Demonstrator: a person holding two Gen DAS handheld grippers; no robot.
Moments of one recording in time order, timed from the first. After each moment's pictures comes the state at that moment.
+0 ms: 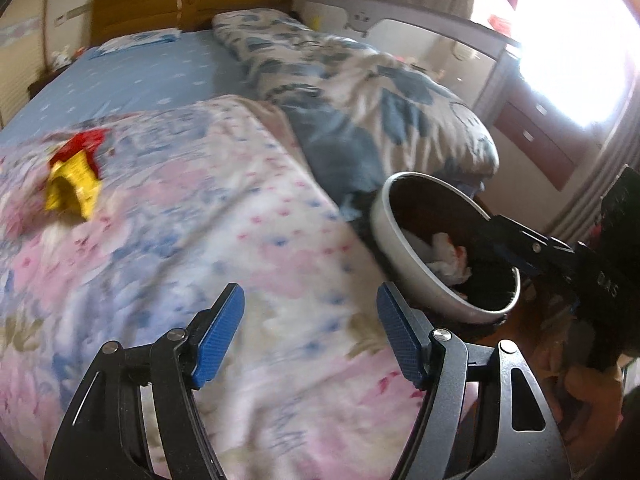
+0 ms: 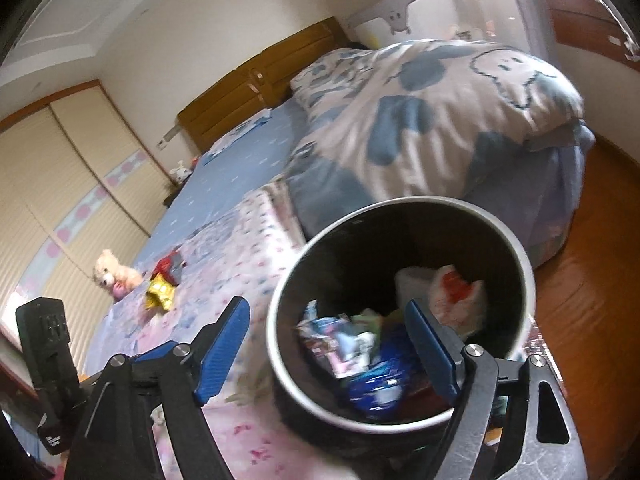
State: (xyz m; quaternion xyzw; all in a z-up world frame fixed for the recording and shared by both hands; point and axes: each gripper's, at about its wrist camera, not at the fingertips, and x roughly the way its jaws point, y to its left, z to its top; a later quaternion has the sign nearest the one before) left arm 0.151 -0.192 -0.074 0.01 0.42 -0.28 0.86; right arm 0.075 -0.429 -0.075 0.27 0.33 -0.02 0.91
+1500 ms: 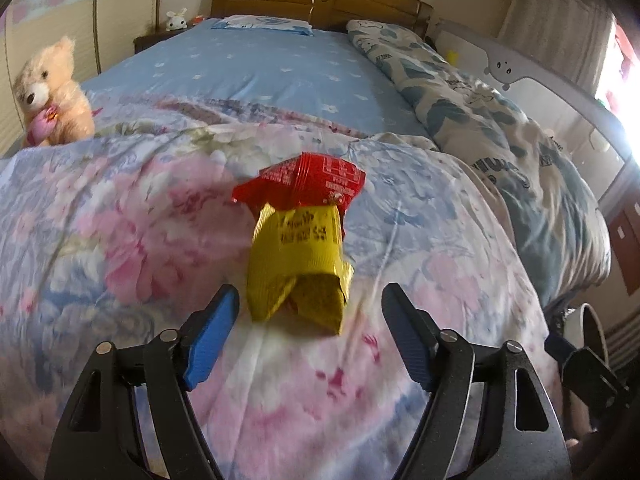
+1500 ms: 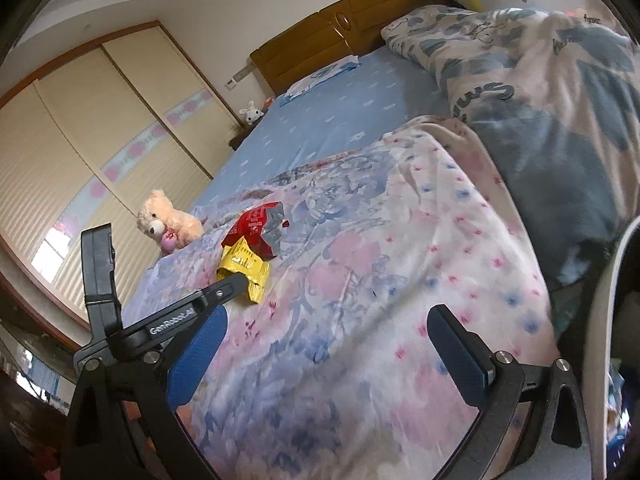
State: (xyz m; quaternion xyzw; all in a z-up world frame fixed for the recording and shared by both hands) left arm 0.311 -0.059 -0.102 -0.05 0.43 -0.10 0.90; right arm 0.223 -0.280 -0.094 0.24 0.37 0.12 0.89
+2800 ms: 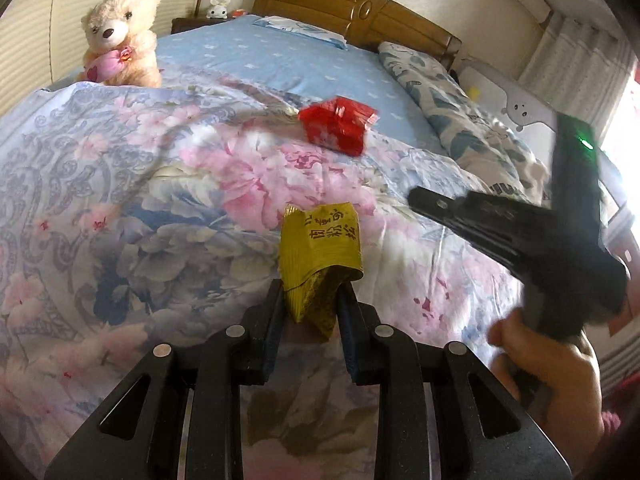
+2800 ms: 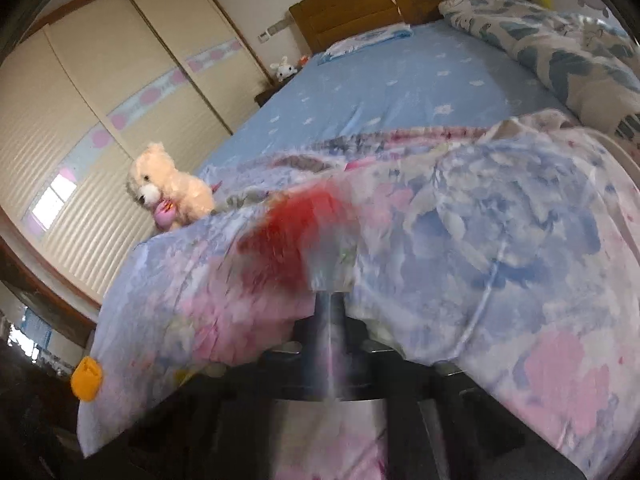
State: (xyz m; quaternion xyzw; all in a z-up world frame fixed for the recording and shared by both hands) left arm 0.256 0.032 -0.117 -0.14 0.42 -0.08 0.90; right arm 0.341 -0.158 -0.121 0.18 0.42 0.18 0.87
